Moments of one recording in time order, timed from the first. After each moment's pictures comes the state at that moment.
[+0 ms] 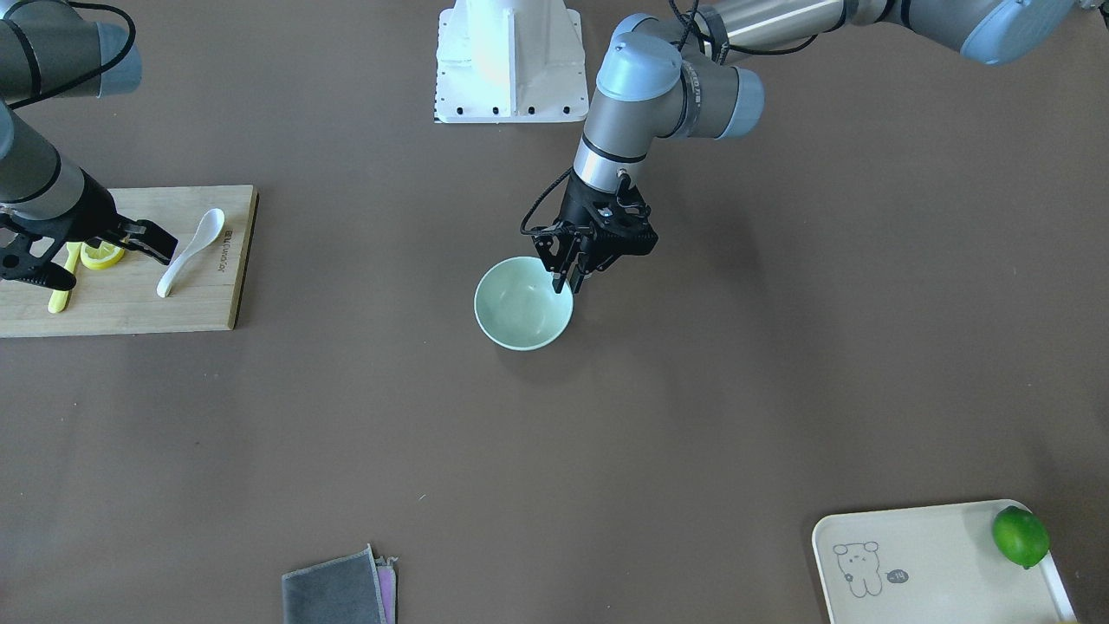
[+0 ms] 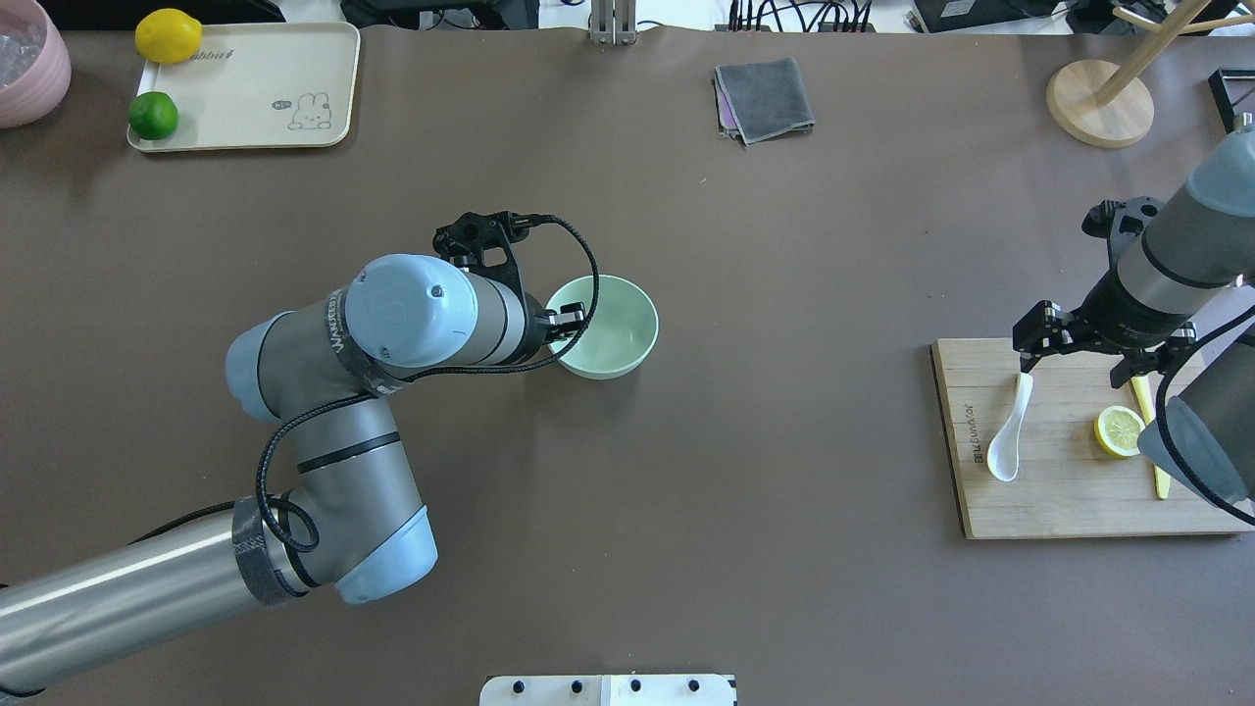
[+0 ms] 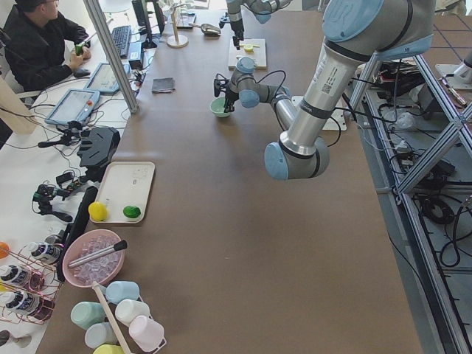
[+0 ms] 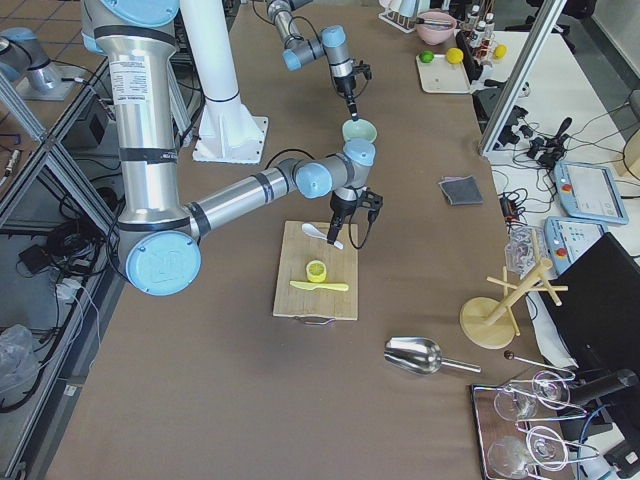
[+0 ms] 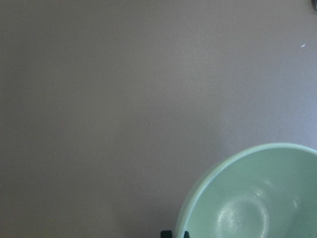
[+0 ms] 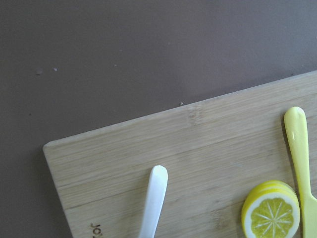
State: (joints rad) left arm -0.50 -2.20 -1.64 -1.93 -1.65 -1.44; right arm 0.92 -1.51 1.89 -1.63 2.20 0.95
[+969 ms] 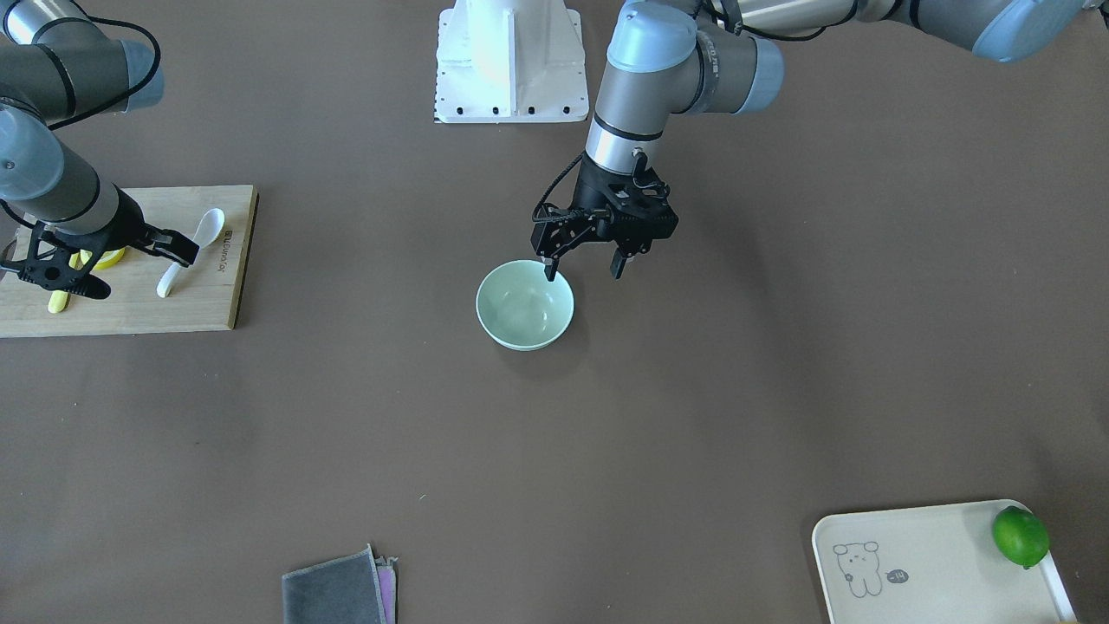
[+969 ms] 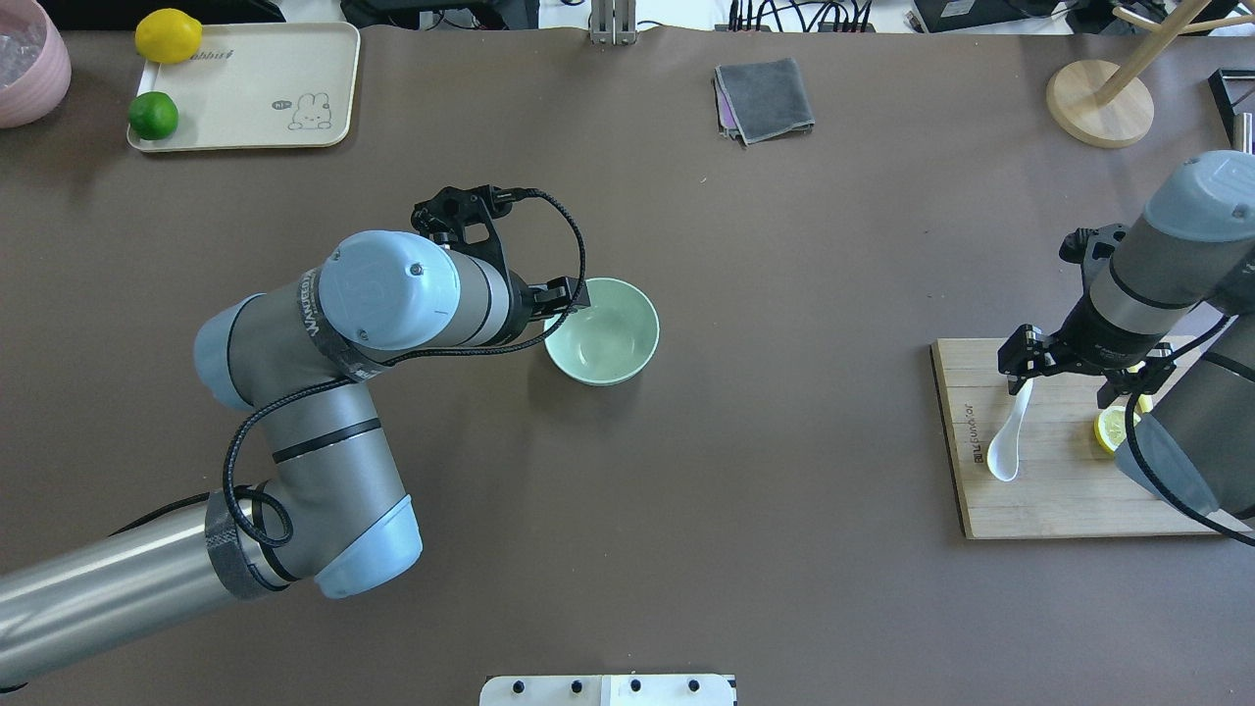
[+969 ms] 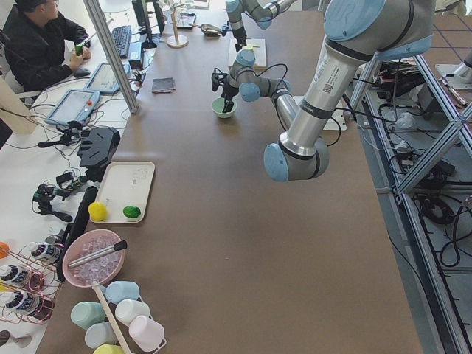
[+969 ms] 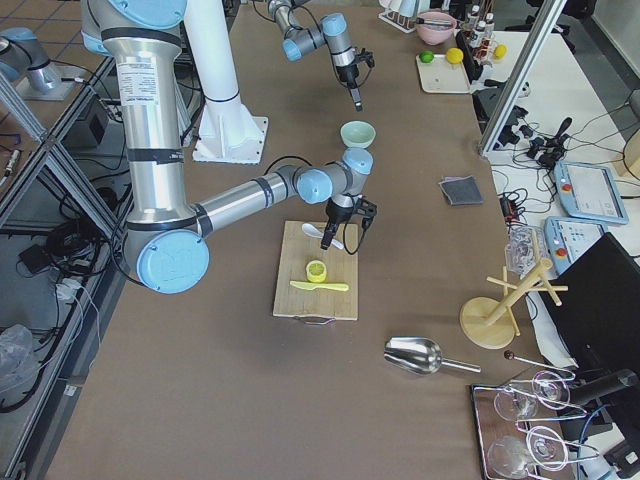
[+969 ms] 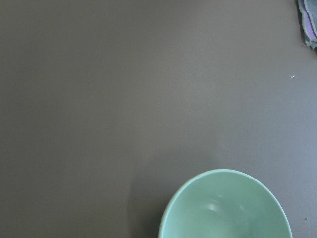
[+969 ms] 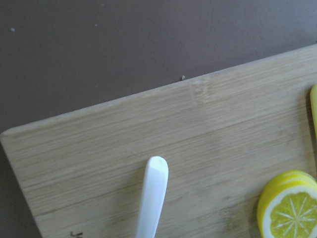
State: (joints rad) left arm -0.52 -2.19 -1.73 -1.82 -1.64 -1.43; right arm 0.85 -1.49 1.84 -1.63 2.20 0.99
